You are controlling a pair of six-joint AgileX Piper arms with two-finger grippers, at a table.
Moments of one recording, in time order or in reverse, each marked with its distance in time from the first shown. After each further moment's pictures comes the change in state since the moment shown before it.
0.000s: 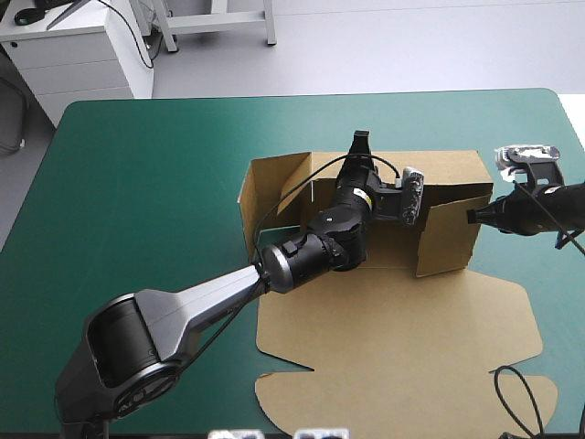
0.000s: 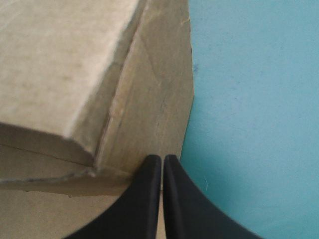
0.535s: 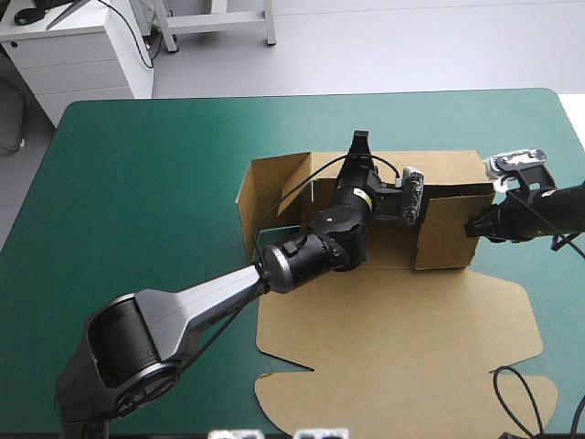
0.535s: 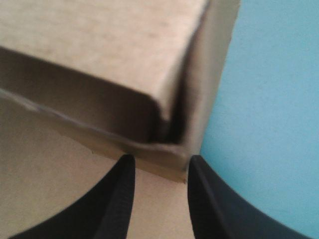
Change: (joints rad) left arm 0.000 0.000 0.000 0.001 0.000 -0.010; right arm 0.000 -0.002 0.000 0.030 0.078 -0.156
